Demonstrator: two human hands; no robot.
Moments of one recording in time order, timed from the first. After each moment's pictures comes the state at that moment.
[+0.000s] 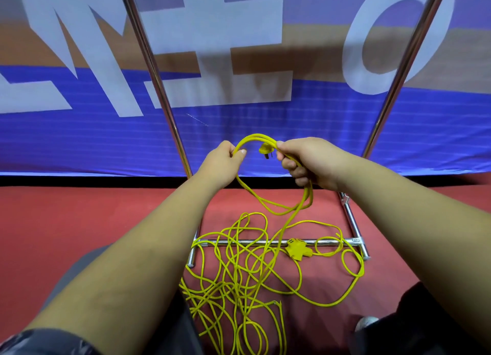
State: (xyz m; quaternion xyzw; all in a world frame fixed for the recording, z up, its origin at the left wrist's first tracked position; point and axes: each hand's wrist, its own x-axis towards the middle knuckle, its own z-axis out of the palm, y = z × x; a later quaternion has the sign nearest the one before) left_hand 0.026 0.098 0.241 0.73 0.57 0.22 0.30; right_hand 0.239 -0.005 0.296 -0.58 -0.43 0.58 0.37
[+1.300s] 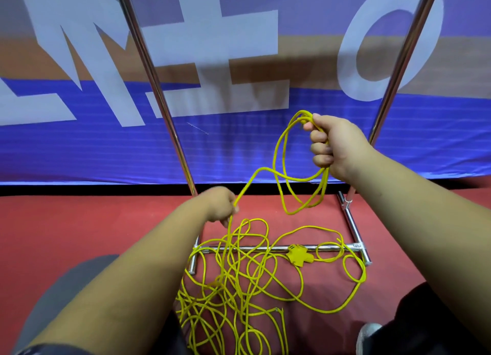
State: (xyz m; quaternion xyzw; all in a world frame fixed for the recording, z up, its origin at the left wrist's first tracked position) left_hand 0.003 0.077 0.212 0.78 0.53 -0.08 0.32; right_hand 0.280 0.001 0.316 -0.51 -0.27 0.55 0.60
